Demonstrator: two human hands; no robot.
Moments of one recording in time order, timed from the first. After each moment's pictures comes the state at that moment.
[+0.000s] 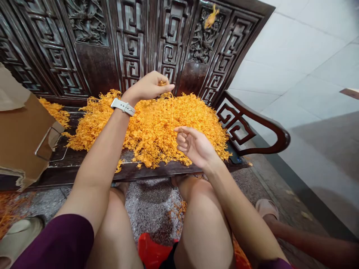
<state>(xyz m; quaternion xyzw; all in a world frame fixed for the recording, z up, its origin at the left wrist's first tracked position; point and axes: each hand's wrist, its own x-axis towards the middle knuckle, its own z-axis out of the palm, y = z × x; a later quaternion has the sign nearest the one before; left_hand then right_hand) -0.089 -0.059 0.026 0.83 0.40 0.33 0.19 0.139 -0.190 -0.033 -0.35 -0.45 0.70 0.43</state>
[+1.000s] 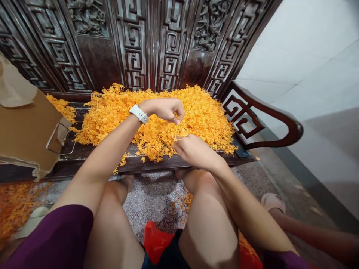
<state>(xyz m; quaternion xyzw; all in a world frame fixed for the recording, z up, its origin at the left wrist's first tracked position) -0.045 -0.068 -0.017 0.93 0.22 0.09 0.29 0.139 -0.207 -0.038 -0.43 -0.88 0.17 0.07</state>
